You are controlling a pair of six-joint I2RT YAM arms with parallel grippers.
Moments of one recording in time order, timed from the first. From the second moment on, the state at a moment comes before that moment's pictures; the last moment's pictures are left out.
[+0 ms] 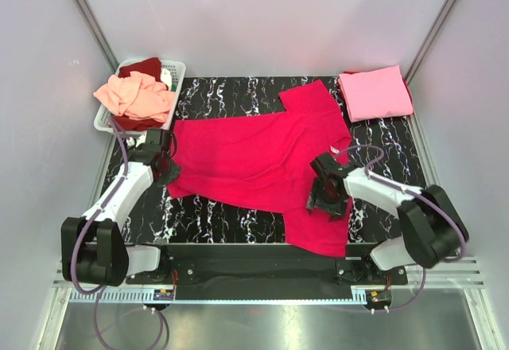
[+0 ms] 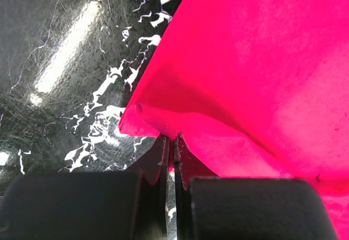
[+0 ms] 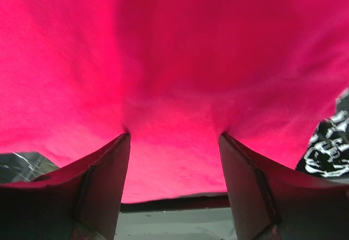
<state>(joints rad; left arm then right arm) -0.10 1.27 0.85 -0.70 -0.20 -0.80 0.53 1.40 0.71 -0.70 0.04 0.84</state>
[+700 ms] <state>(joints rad) -0.10 1.07 0.77 -0.72 -0.14 -0.78 0.40 1.74 1.29 -0.71 0.06 0.59</state>
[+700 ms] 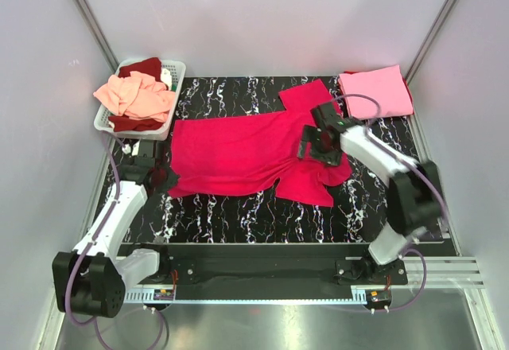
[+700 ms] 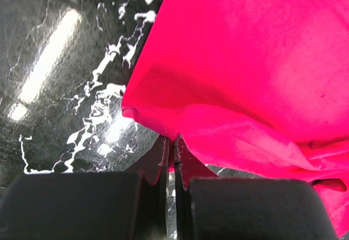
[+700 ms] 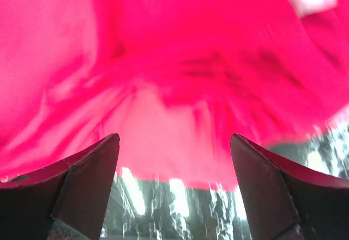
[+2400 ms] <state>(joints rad) -0.12 0.90 0.69 -0.81 -0.05 -0.75 0.37 1.25 0.74 -0.67 0.06 0.79</state>
